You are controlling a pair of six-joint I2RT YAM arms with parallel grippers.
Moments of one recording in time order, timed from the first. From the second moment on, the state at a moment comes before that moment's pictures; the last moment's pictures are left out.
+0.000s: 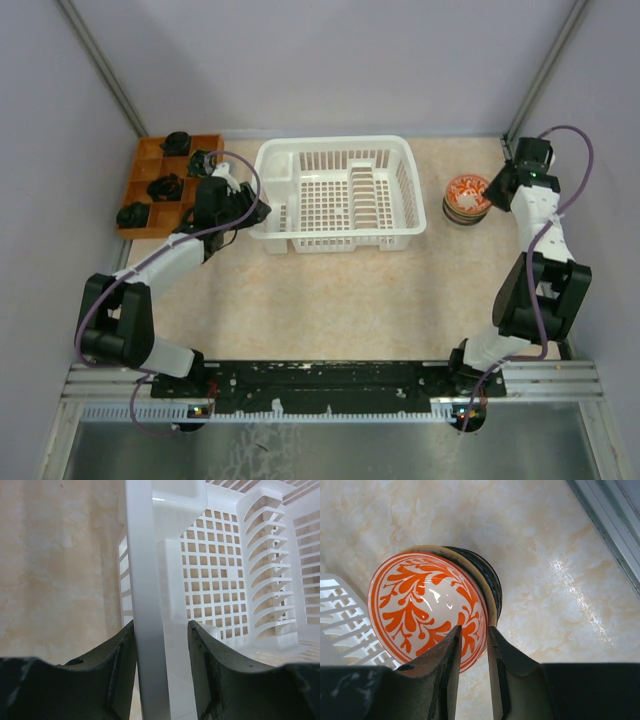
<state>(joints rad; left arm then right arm) -0.28 1.45 0.86 0.11 0.10 -0.49 -0.28 1.59 1.34 -0.59 0.02 0.40</state>
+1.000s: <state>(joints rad) -0.28 0.97 0.68 0.14 -0.04 -0.51 -0.28 0.97 0.91 -0.40 -0.14 0.46</state>
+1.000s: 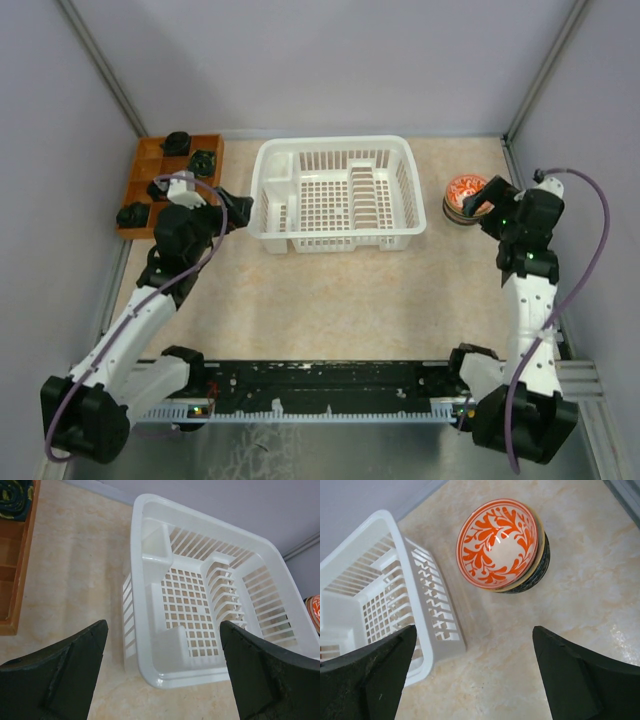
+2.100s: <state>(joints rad) -0.28 0.69 0.47 0.06 -0.09 -0.54 -0.14 0.40 0.41 -0.34 -0.43 0.49</state>
